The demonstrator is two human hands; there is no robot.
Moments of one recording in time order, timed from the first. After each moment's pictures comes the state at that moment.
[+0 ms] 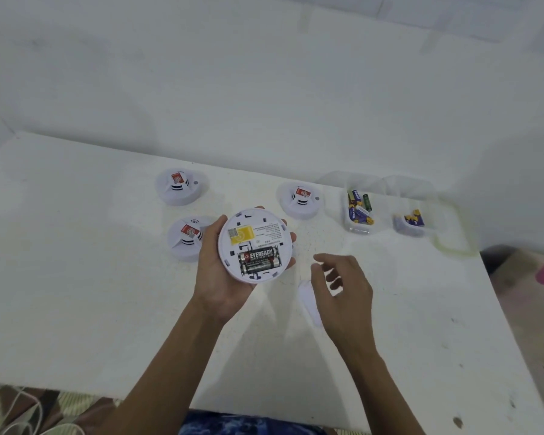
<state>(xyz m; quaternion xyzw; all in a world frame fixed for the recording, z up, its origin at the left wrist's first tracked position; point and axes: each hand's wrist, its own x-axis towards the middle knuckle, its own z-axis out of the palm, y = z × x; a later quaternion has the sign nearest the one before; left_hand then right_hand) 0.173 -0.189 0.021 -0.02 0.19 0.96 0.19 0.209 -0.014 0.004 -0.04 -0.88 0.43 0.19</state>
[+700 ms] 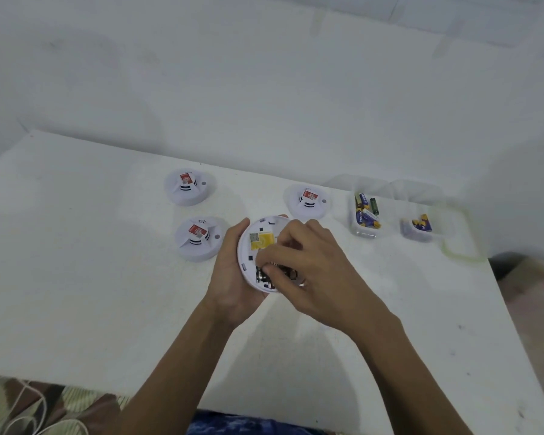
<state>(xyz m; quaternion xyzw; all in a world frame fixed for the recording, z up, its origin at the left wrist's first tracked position) 0.180 -0.187 0.032 -0.08 0.26 0.94 0.21 0.184 -0.046 0.078 0.34 -0.91 0.21 0.10</state>
